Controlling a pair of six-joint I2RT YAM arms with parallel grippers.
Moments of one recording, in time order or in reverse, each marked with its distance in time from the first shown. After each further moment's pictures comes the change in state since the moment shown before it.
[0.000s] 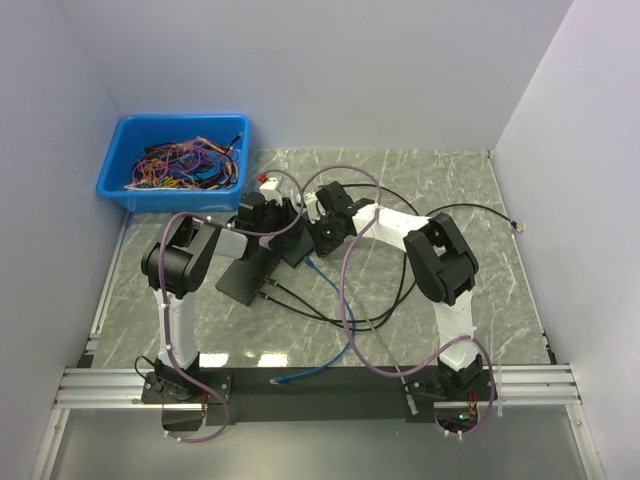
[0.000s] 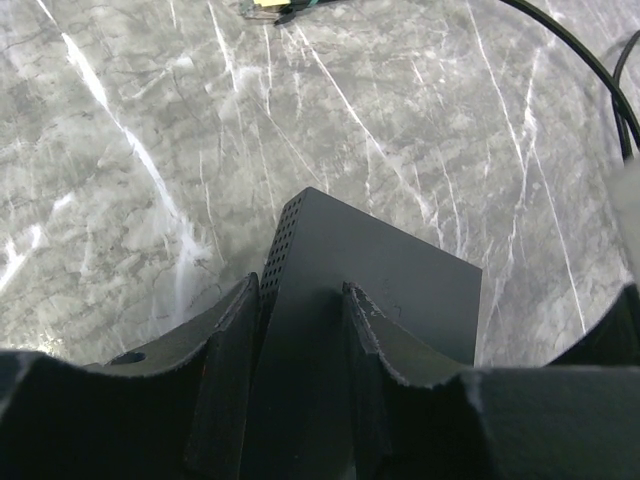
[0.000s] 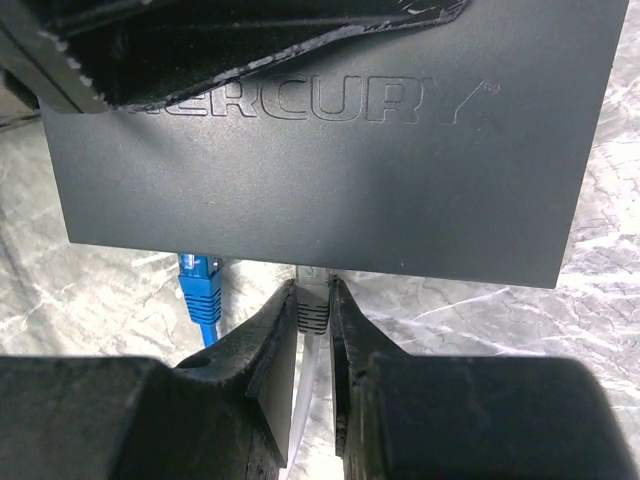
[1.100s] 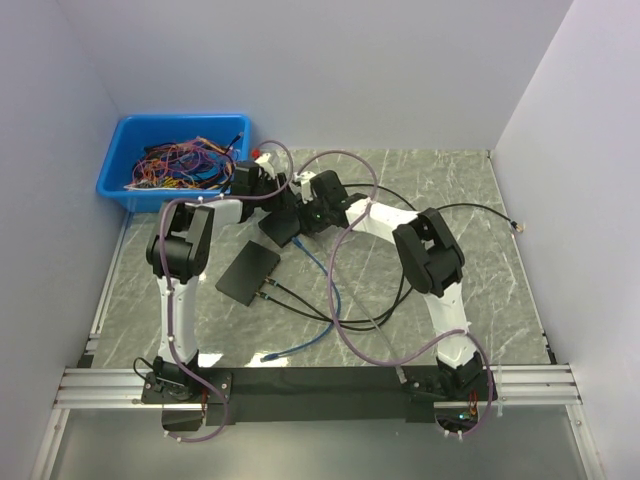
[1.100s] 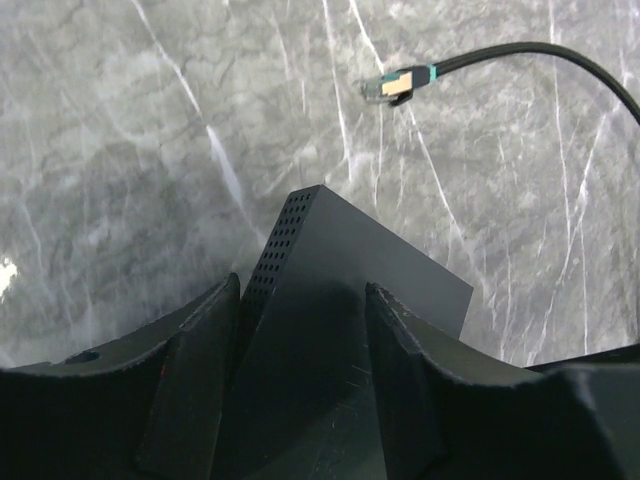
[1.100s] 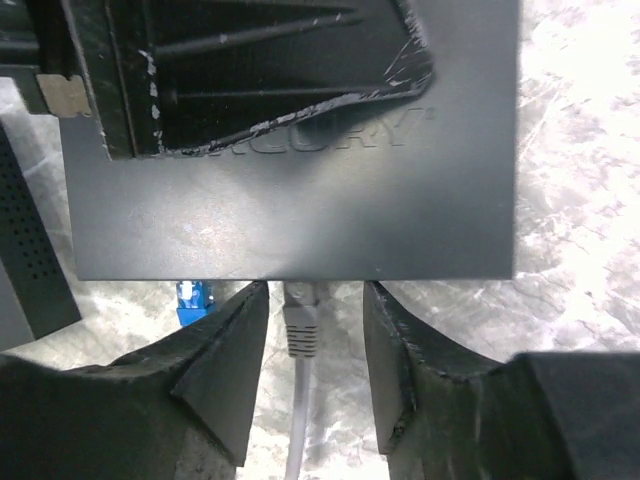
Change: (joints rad) left arm 0.113 0.146 0.433 -0.483 0.072 -0.014; right arm -0.015 0.119 0.129 0.222 0.065 0.099
